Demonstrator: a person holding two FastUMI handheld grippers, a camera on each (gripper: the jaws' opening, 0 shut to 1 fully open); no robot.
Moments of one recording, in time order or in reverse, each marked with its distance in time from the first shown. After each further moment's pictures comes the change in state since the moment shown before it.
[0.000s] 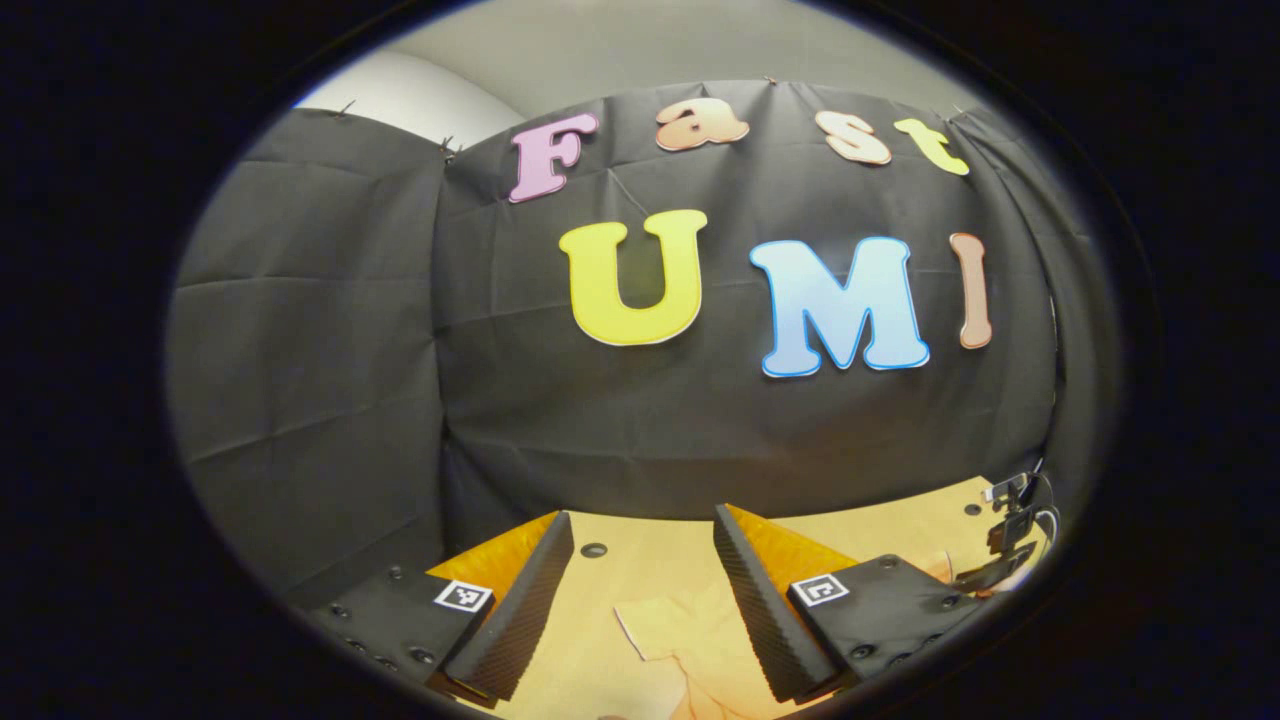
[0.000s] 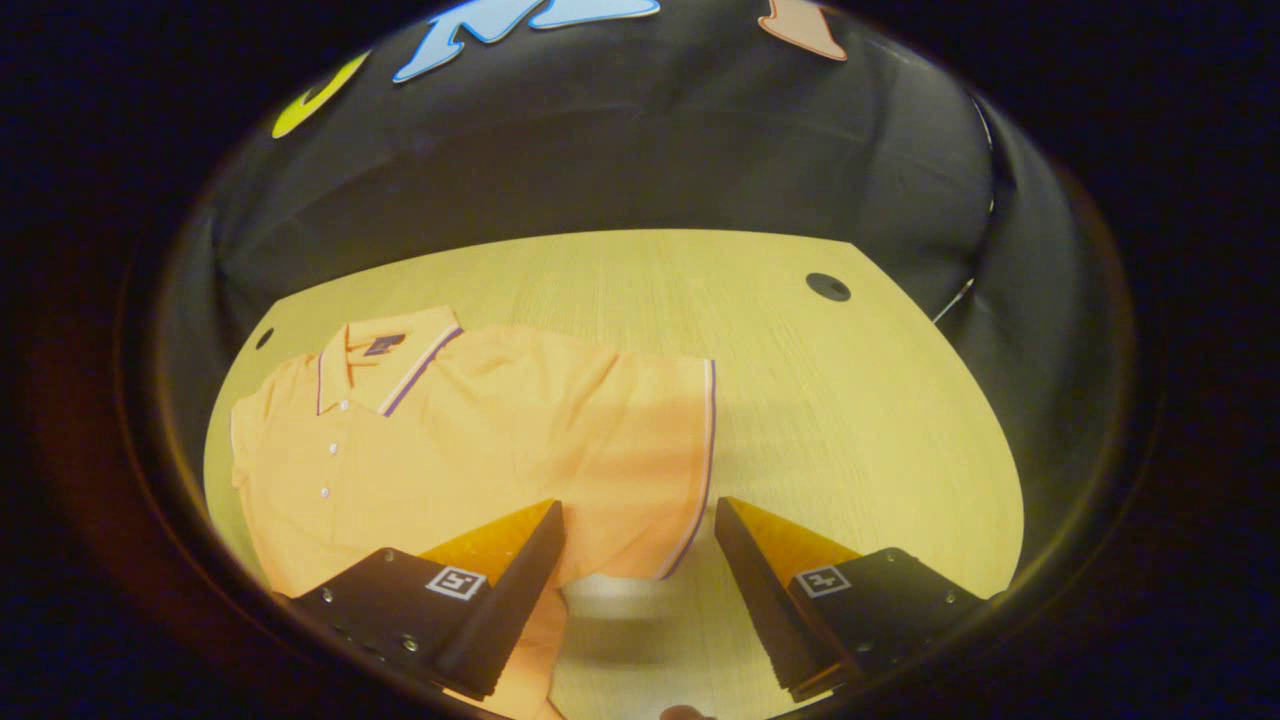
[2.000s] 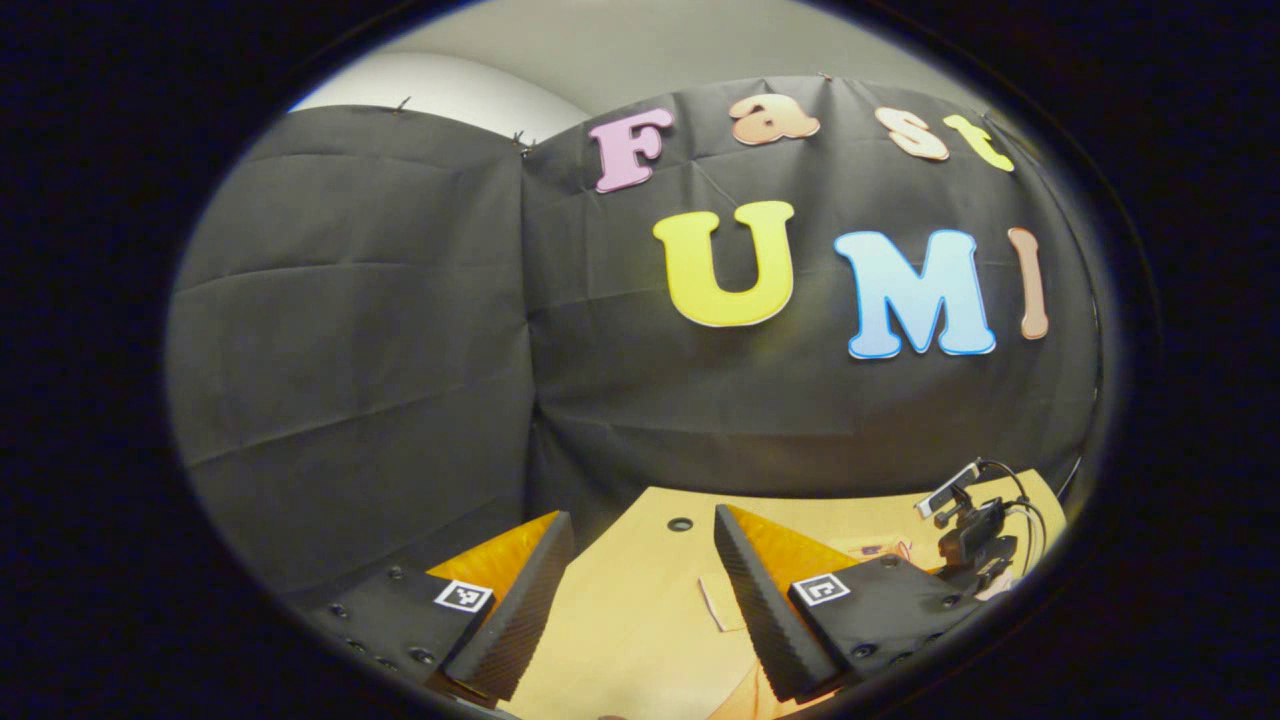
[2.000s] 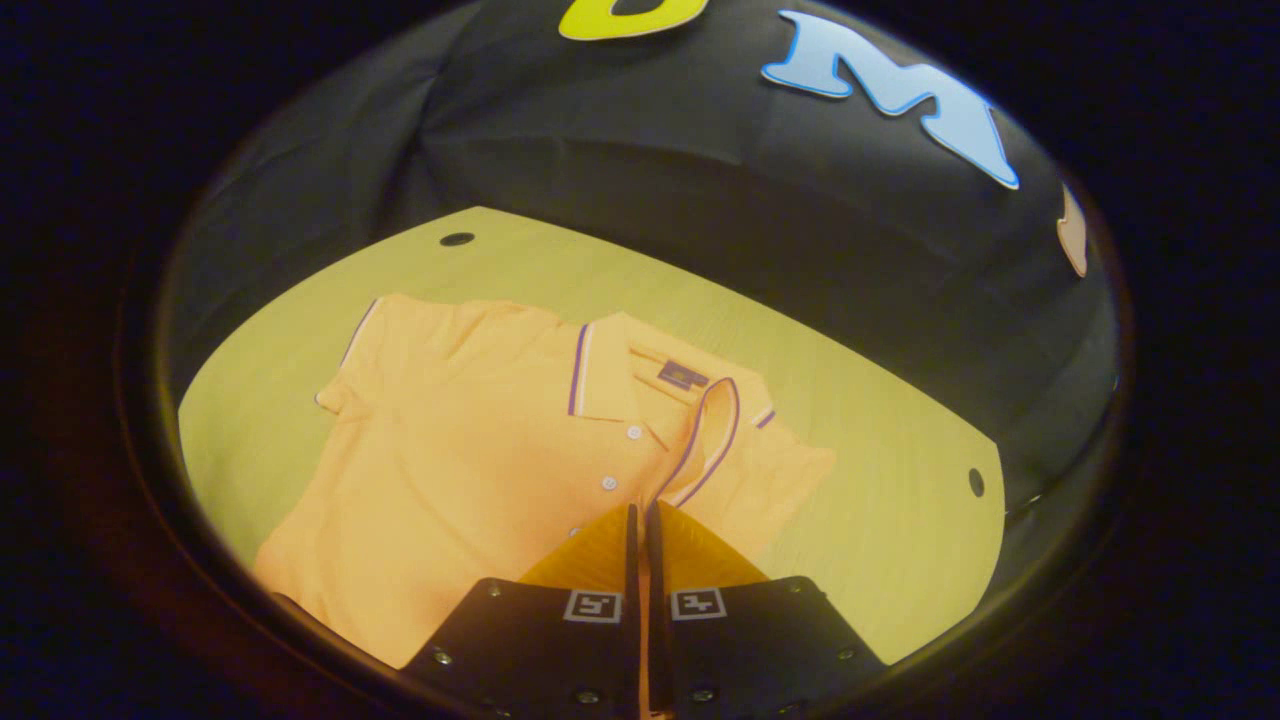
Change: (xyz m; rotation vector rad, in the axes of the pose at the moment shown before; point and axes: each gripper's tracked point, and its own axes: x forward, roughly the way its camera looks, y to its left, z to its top) left arm -0.070 0.105 -0.029 -0.023 0.039 0.254; right arm -0.026 0.218 0.022 -0.579 -0.137 0.217
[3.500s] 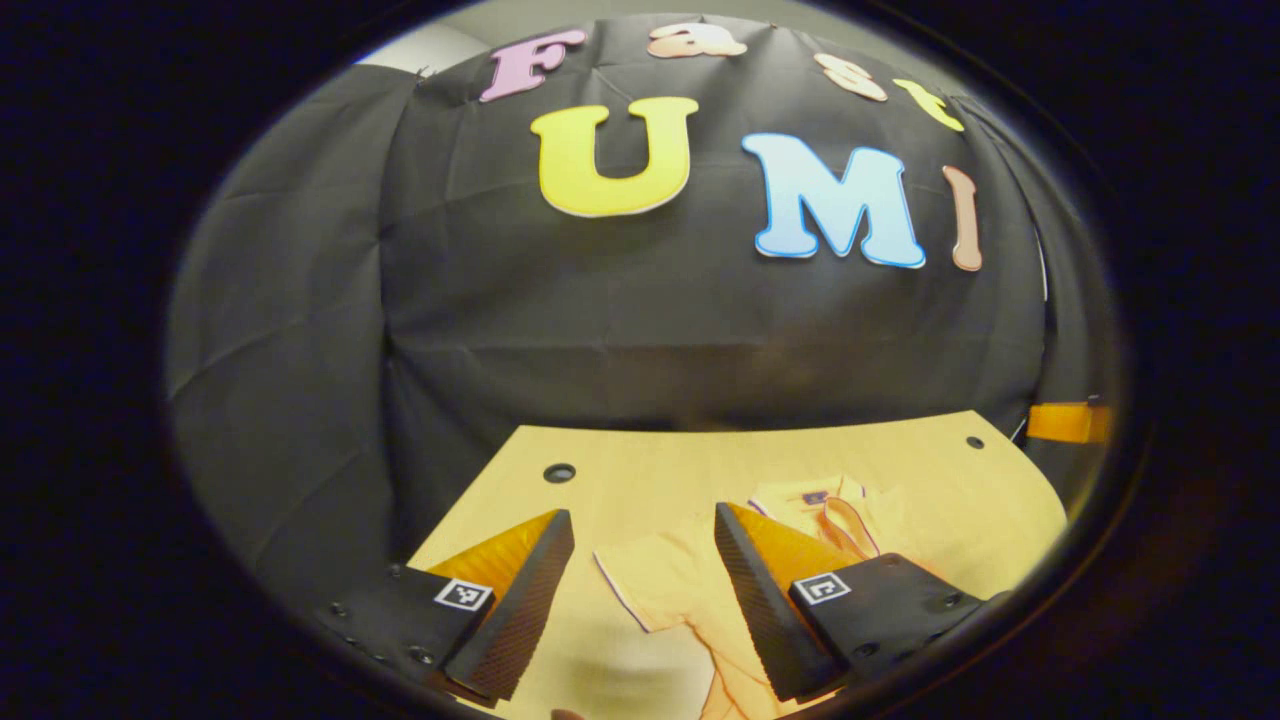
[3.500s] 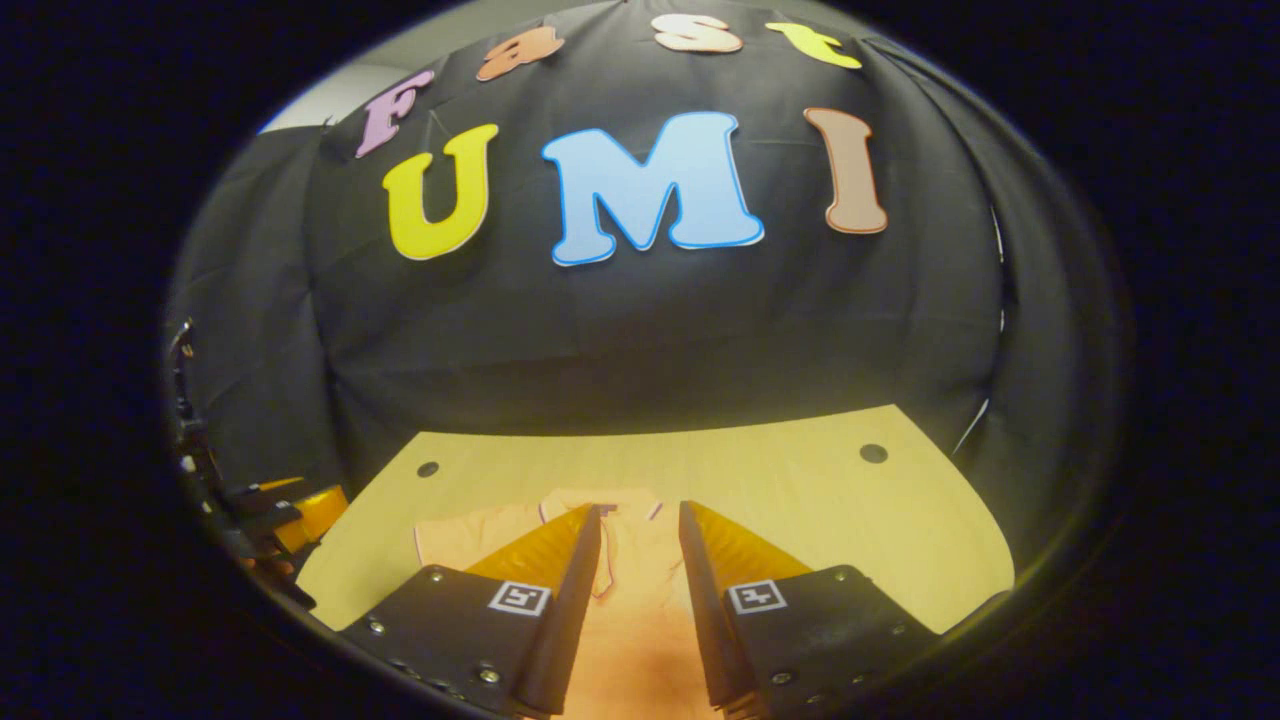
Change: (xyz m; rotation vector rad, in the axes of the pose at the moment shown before) left arm 0.146 -0.120 -0.153 0.028 0.245 -0.390; right arm -0.216 -0.102 0.070 0.554 -0.390 -0.182
